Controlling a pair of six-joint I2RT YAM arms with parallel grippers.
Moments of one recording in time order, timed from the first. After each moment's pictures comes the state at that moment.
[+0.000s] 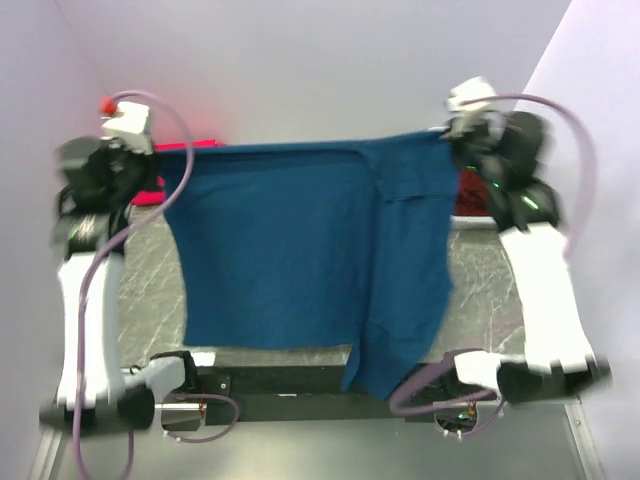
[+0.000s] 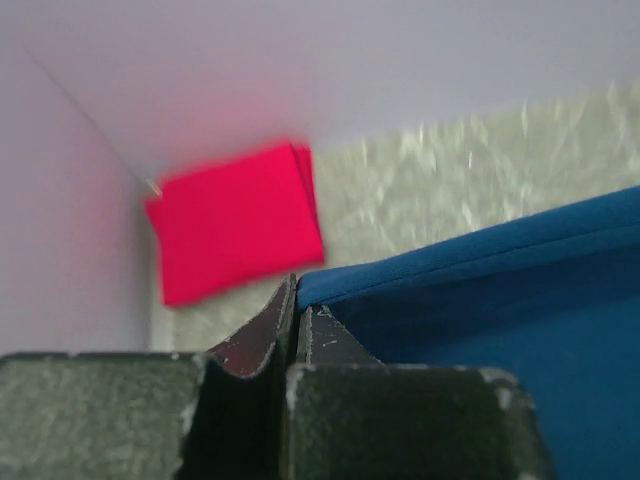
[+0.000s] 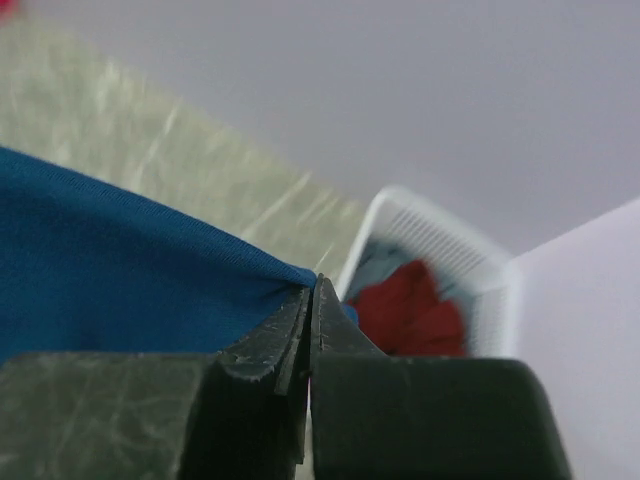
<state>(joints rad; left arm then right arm) 0.11 1.04 1.51 -0.59 0.23 0.17 0.10 1.18 1.64 -0.55 -0.18 -0.43</state>
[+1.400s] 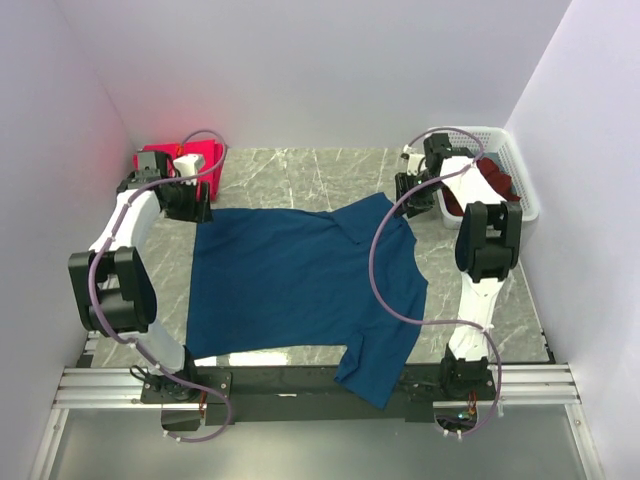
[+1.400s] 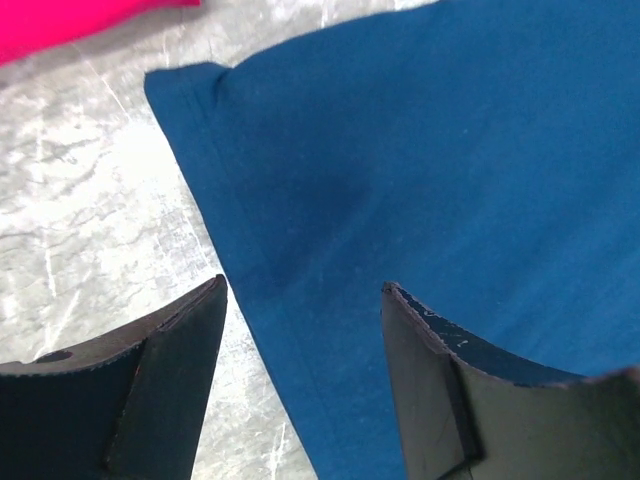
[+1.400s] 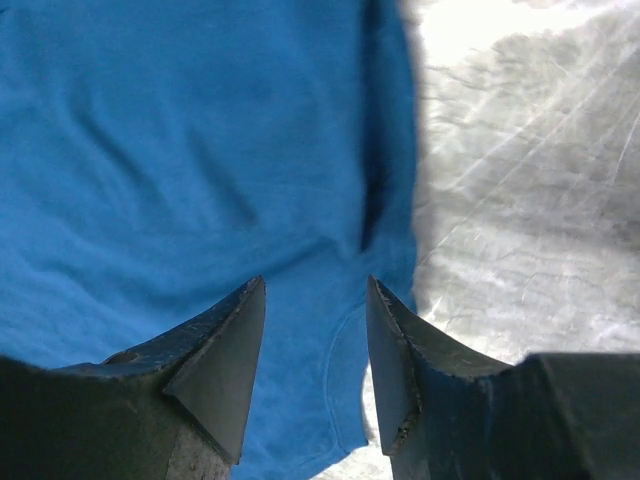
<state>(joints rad) 0.13 1.65 1.33 -0.65 0.34 0.23 0.05 2.11 1.80 -0.96 -0.36 -0.12</state>
